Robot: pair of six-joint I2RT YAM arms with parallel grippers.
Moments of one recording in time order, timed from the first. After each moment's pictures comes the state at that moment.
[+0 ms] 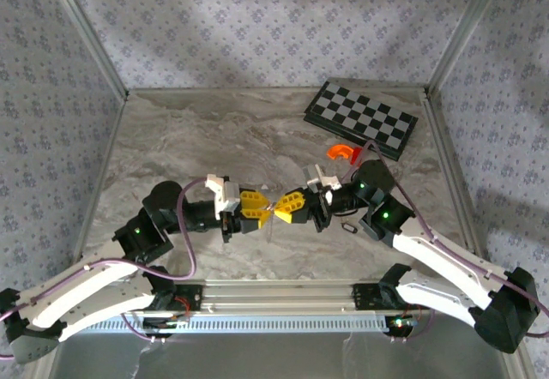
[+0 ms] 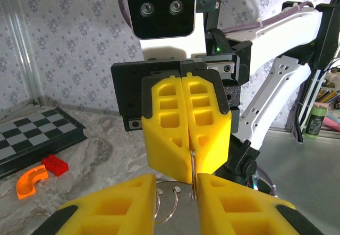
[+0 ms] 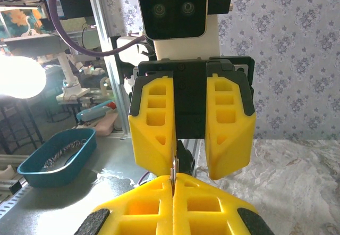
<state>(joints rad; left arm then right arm) -0.96 0.72 0.73 0.00 0.49 -0.07 0.75 0.95 0.71 0.37 -1.03 0.18</state>
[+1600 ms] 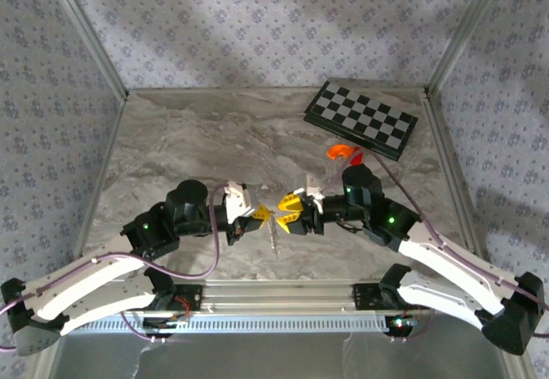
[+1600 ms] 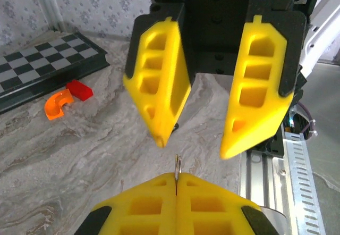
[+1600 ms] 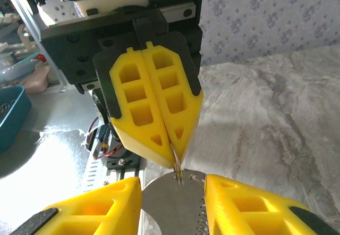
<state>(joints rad) -0.99 0.79 0.75 -0.28 0.33 0.08 0.83 0.91 0.74 -0.13 -0.70 -0.08</state>
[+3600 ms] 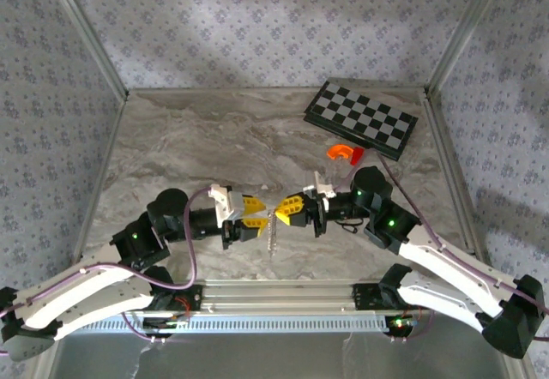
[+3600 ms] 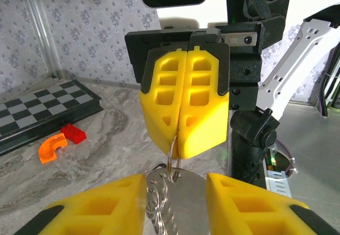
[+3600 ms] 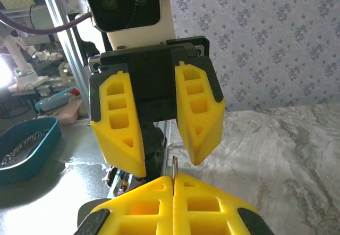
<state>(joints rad) -1.02 0.68 0.70 -0.13 0.35 0.00 0.80 0.88 0.68 0.16 -0.82 0.06</state>
